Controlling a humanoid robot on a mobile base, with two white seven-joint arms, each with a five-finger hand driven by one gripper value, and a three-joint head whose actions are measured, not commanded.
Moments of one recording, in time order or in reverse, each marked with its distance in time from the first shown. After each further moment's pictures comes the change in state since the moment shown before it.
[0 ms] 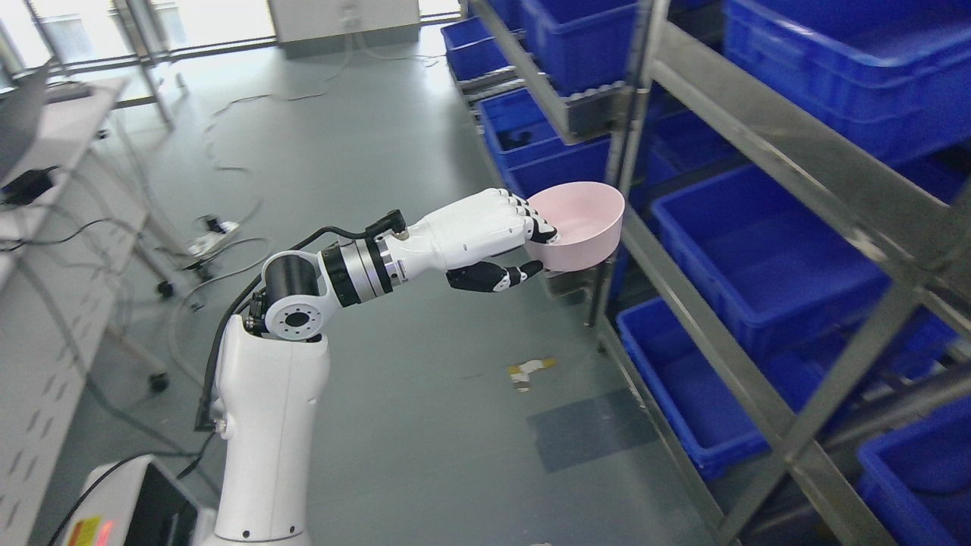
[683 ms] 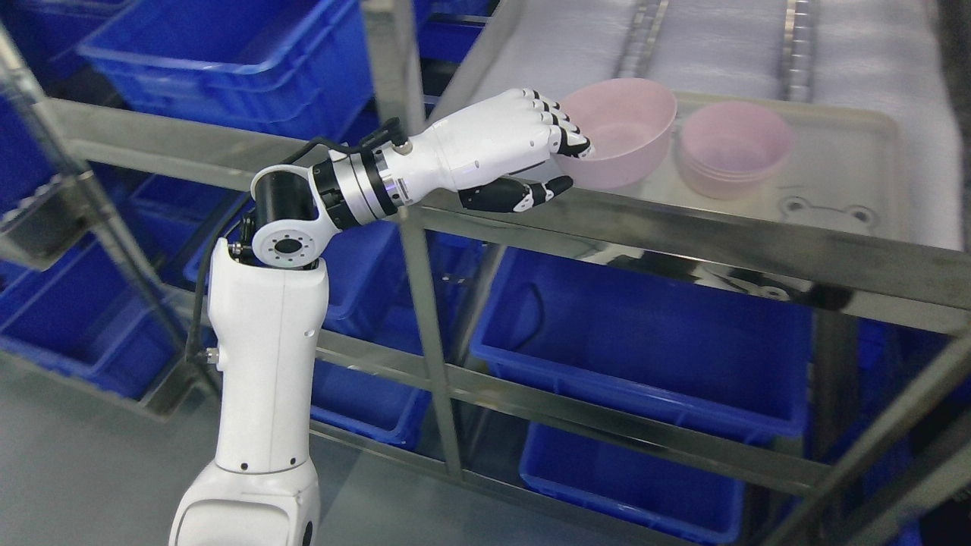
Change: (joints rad) left arm -0.225 0.000 -0.021 0.000 0.021 0.000 0.014; right arm 0.000 0.000 0.000 0.000 0.000 0.000 -0.005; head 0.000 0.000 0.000
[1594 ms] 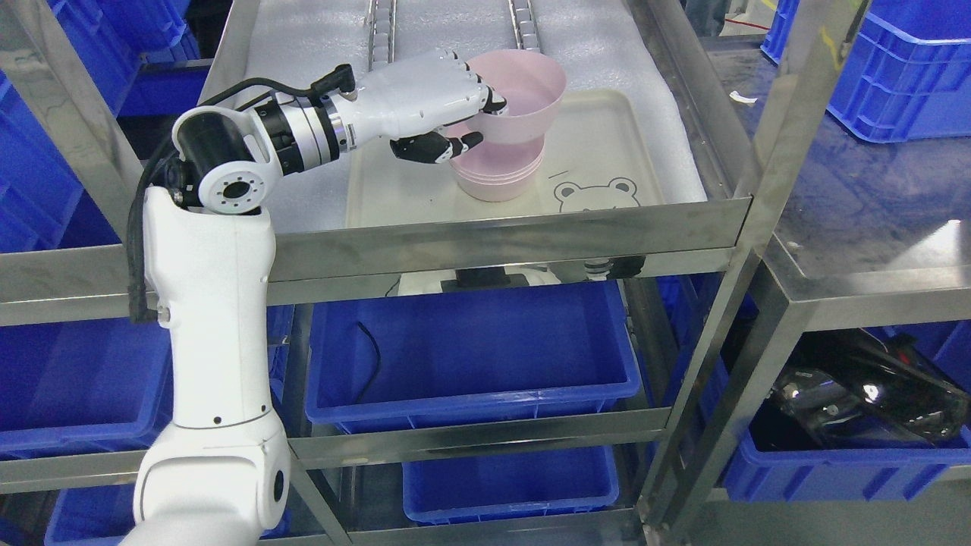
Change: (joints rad) left arm -0.097 0.084 0.082 0.068 -0.249 0.000 -0.081; right arm 0.000 0.000 0.000 0.000 0.000 0.000 0.005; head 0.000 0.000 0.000
